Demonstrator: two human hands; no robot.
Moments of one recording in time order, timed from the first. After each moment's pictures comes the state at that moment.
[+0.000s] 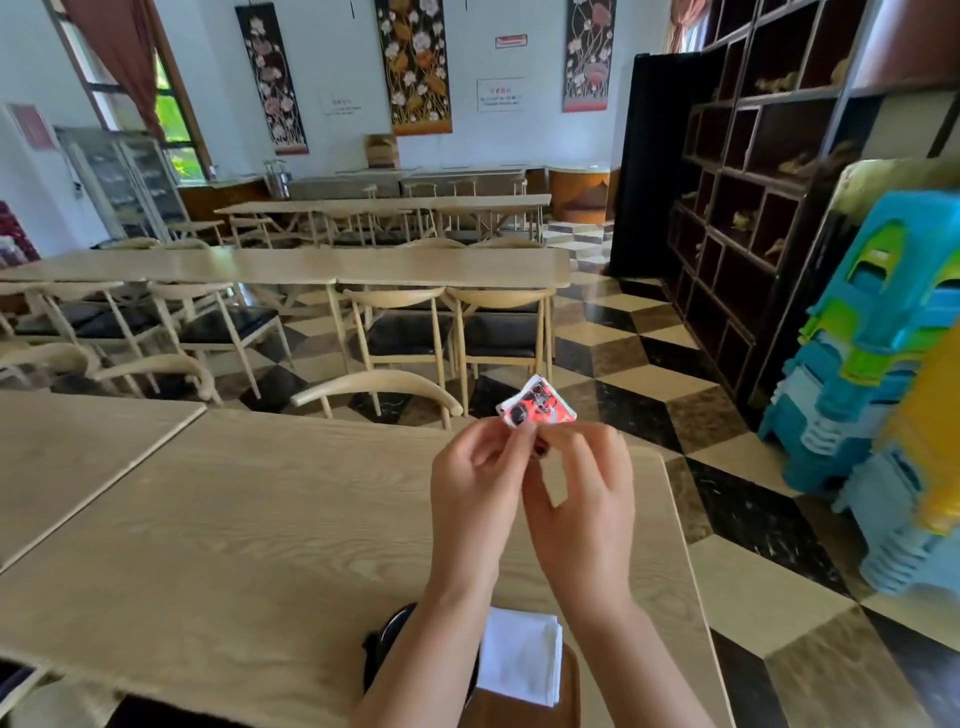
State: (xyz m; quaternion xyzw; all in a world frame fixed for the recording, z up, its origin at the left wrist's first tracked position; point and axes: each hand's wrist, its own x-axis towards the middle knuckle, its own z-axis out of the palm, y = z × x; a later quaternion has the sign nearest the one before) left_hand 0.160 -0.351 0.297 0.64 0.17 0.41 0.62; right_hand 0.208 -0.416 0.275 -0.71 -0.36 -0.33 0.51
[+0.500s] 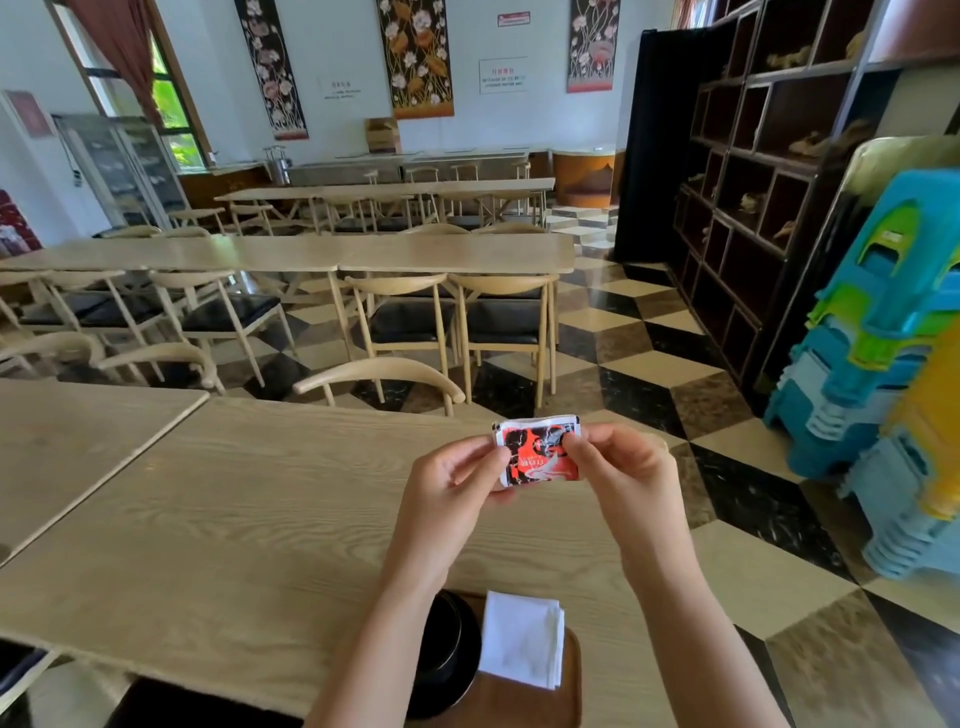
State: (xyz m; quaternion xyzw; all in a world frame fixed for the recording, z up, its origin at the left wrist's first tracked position) left_hand 0.144 -0.318 0.270 0.68 0.16 0.29 0.66; right_hand 0.240 -0.441 0.276 -0.59 -0.28 0.09 0.75
